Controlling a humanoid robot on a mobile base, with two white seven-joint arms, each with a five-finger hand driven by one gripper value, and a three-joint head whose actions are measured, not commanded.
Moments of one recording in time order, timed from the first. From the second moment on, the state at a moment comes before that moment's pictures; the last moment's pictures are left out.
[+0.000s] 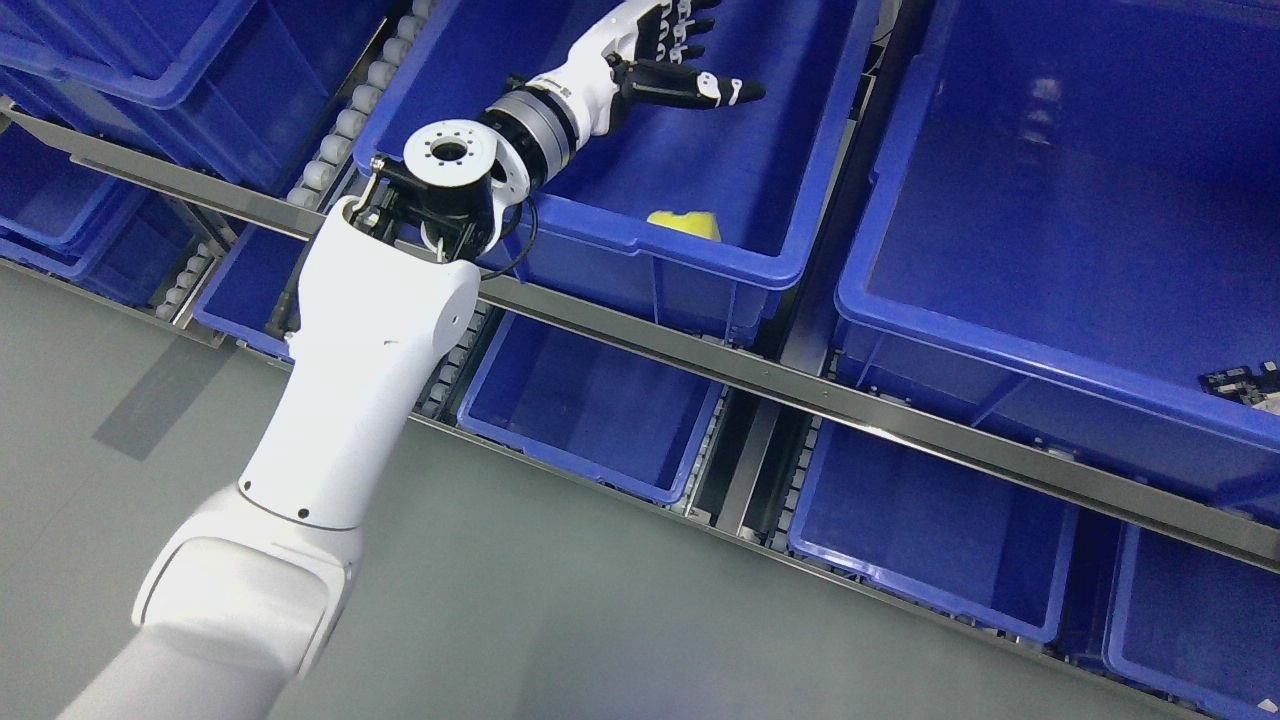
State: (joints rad) left arm -0.93 0.00 -0.41 -1.33 0.30 0.48 -0.19; right arm 0.00 0.00 -0.09 0.00 0.00 -0.10 -0.03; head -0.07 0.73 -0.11
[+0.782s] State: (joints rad) left arm -0.70 0.00 -0.20 -1.58 0.30 0.19 -0.07; right arm 0.00 0.00 -0.09 0.00 0.00 -0.10 -0.03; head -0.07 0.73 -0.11
